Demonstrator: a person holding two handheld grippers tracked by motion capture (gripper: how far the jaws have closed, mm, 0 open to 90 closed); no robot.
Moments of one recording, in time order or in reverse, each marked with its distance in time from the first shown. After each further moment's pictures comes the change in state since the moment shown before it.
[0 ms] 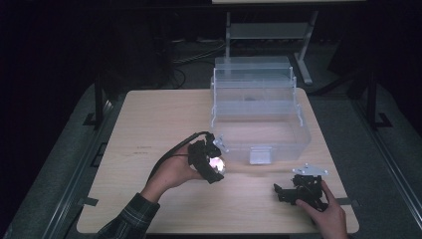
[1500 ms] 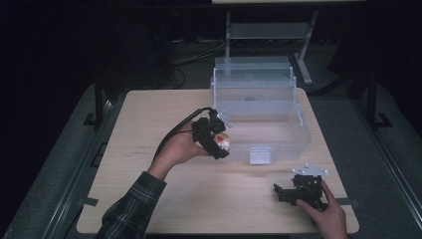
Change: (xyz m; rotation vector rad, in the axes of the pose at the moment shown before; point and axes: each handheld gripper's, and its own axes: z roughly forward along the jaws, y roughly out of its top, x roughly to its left) left arm 0.041 0.035 -0.020 -0.053 0.049 -0.036; right arm 0.000 0.000 0.000 0.001 0.001 0.000
